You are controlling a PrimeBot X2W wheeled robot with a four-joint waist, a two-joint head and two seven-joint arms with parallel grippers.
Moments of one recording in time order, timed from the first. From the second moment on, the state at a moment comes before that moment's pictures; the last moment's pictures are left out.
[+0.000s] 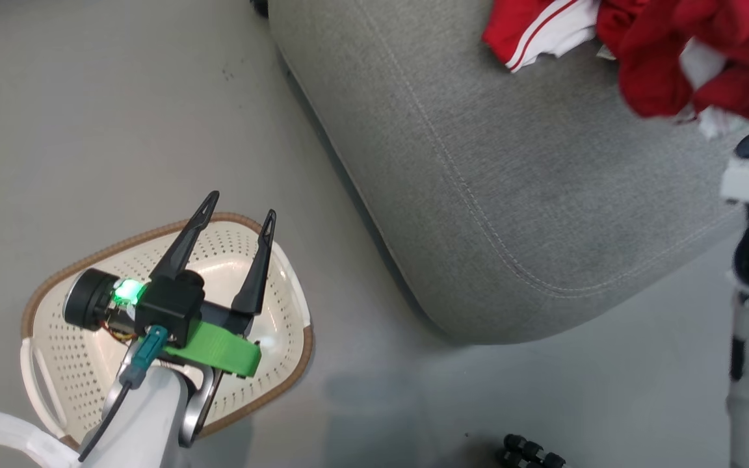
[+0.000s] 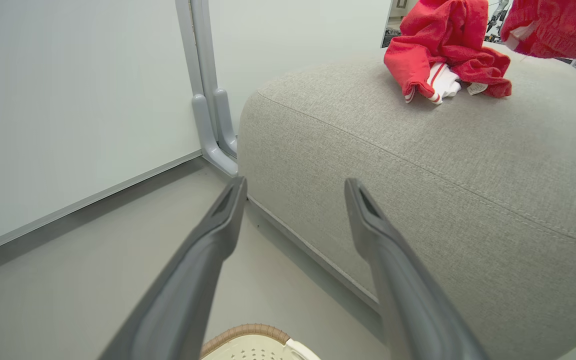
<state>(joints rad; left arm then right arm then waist) -0.30 0.23 -0.35 0.18 -0.15 -0.07 -0.26 -0.47 -0.06 -0.21 -0.06 0.34 0.13 -0.26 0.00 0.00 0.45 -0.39</state>
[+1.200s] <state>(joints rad) -0.38 0.12 -0.34 0.25 -0.14 -0.09 -0.26 -0.80 -0.18 -0.48 0.49 0.17 0.13 -0.26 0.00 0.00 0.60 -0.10</state>
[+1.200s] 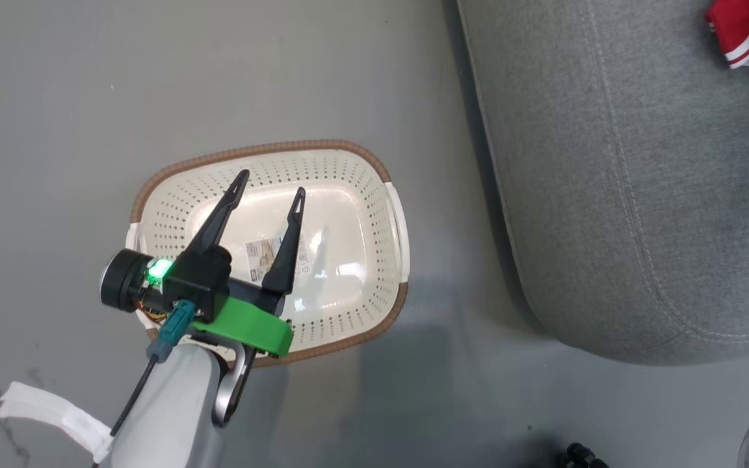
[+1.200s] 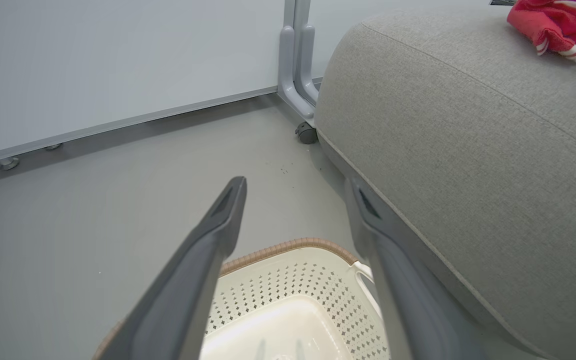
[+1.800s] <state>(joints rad) -0.14 0.06 -0.14 0.25 -0.25 -0.04 -0.26 -0.32 -0.10 -0.12 0.28 0.32 0.13 -0.26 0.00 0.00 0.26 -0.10</state>
